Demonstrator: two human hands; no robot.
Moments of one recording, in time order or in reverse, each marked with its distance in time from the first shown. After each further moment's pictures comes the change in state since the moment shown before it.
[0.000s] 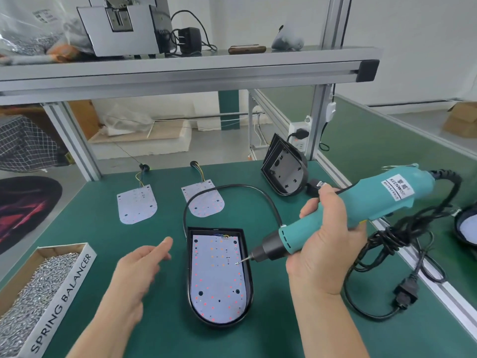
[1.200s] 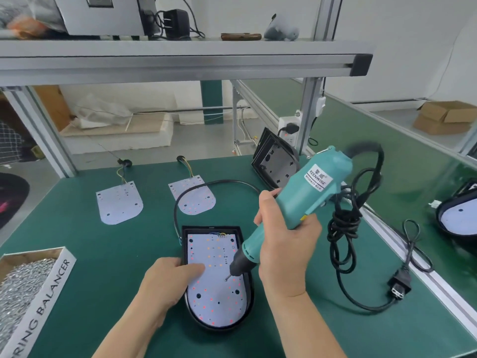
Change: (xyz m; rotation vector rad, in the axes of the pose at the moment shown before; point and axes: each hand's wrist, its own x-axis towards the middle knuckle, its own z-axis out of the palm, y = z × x) left_hand 0.011 -0.019 0.044 0.278 -0.369 -0.094; right_hand -0.019 0.038 0.009 -0.287 -0.249 -0.150
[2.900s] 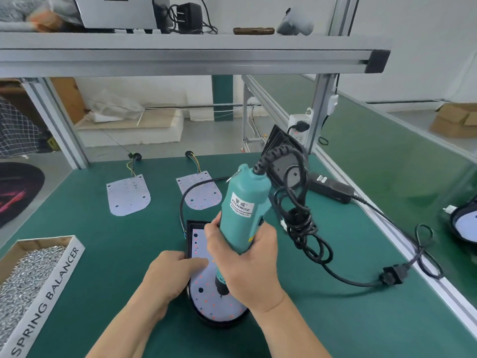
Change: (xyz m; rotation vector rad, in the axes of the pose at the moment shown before) left_hand -0.004 -0.001 -0.002 0.058 0.066 0.053; right_hand -0.031 0.021 0.005 -0.046 -0.557 0.006
